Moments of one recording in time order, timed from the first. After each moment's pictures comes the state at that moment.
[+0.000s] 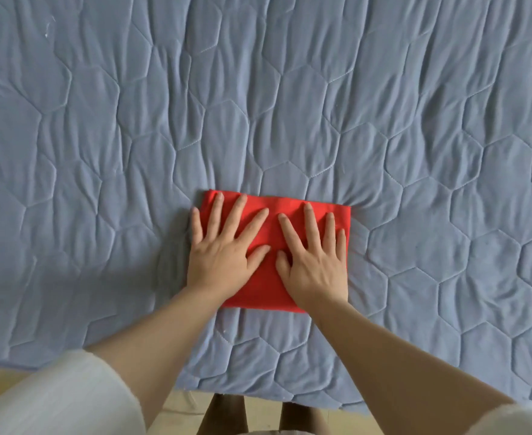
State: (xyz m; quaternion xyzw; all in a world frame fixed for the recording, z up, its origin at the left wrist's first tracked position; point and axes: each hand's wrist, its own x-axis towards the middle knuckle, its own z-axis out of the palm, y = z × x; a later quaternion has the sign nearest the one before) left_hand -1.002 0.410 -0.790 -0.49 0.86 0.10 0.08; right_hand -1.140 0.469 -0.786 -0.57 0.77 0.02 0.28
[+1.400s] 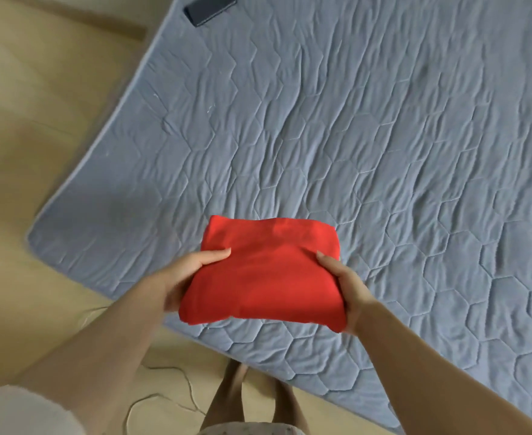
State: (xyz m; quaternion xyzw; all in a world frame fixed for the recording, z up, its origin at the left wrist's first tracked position) left_hand -0.879 0.424 -0.607 -0.62 0.07 0.78 -0.07; right_hand -1.131 0.463 -0.612 0.06 0.60 -0.21 0.77
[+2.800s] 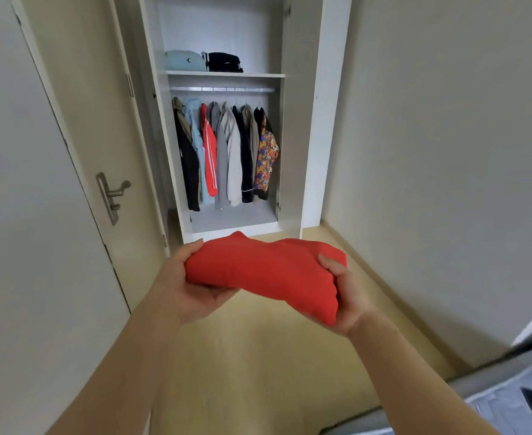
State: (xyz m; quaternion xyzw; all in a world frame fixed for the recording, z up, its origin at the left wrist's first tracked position) left_hand -0.338 0.600 -0.148 -0.41 -0.08 0.43 -0.80; right_hand -0.474 0.419 -0.173 -0.33 0.30 -0.09 0.89
